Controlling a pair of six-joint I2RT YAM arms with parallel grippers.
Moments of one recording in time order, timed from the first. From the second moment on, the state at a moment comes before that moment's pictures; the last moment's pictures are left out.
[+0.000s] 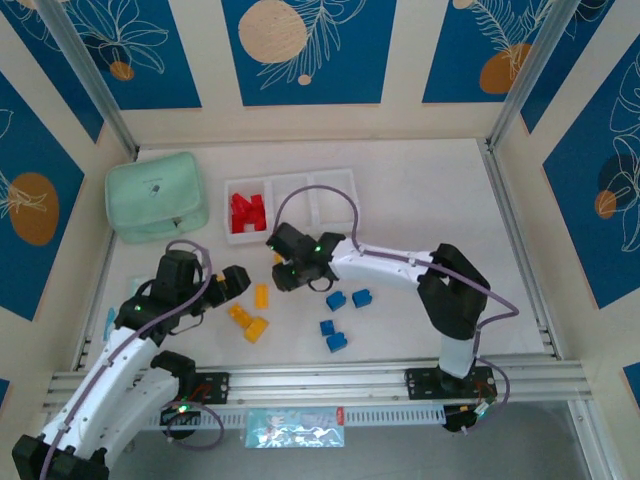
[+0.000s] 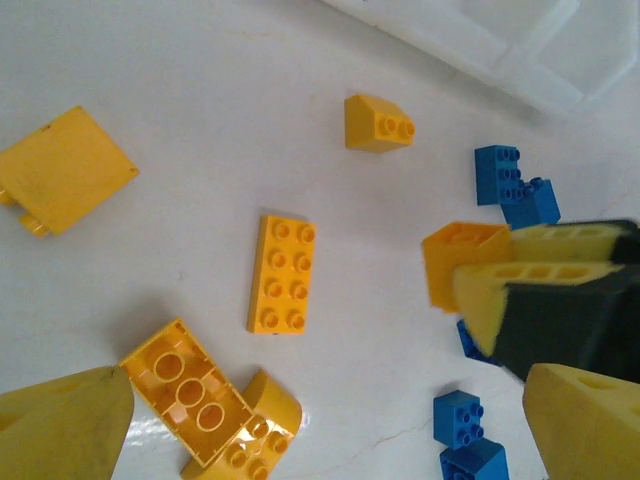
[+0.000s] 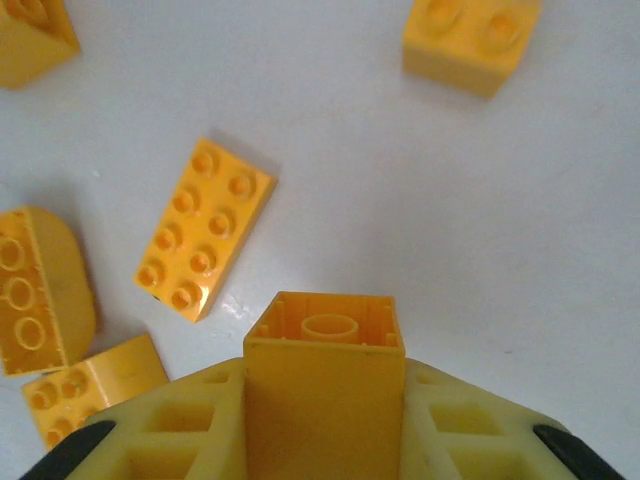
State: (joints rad) left arm -0.34 0.68 0.58 -0.74 0.22 -0.76; right arm 0.99 1.83 1.37 -0.61 0.03 0.47
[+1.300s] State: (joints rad) left arm -0.34 0.75 0.67 -0.63 0.23 -0.73; right arm 0.85 2.00 1.66 -0.65 0.06 0.32
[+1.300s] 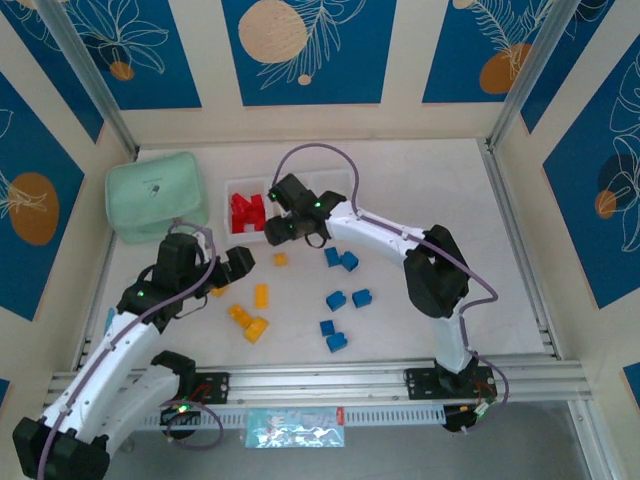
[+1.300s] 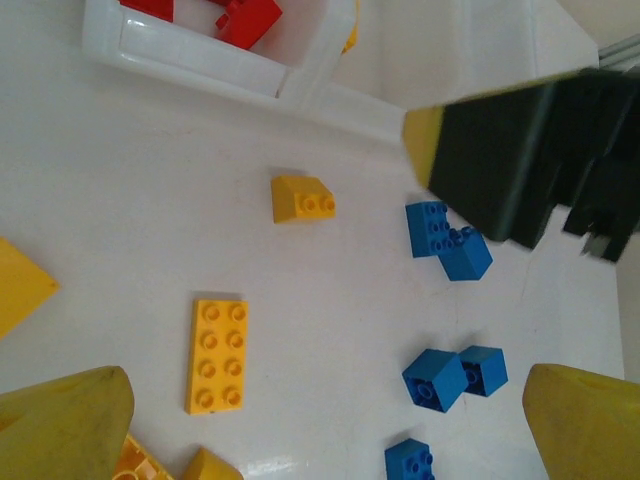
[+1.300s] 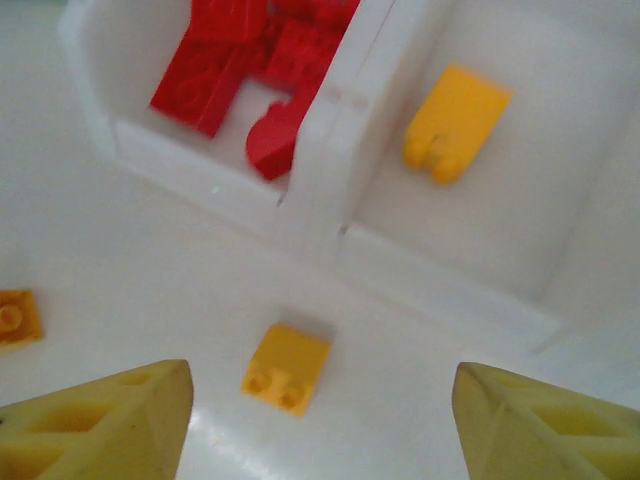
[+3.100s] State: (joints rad) left arm -0.34 0.60 0.57 -0.74 0.21 -0.76; right arm 0.96 2.17 1.67 -0.60 0.20 0.40
